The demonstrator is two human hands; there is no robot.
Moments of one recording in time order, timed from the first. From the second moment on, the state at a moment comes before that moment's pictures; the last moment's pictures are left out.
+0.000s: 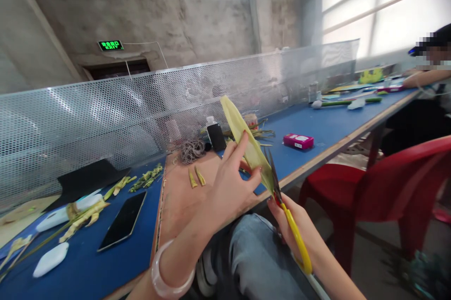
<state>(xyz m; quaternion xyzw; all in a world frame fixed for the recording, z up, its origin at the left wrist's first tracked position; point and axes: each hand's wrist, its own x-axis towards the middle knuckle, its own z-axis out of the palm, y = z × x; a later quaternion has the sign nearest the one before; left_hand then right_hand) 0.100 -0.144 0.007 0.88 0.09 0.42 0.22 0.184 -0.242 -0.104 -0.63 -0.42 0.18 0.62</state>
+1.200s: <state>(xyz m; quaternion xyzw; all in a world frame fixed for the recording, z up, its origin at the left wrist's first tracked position) 0.074 -0.126 0.010 0.88 0.13 0.24 0.38 0.189 -0.212 -0.067 -0.51 -0.37 0.15 0.76</state>
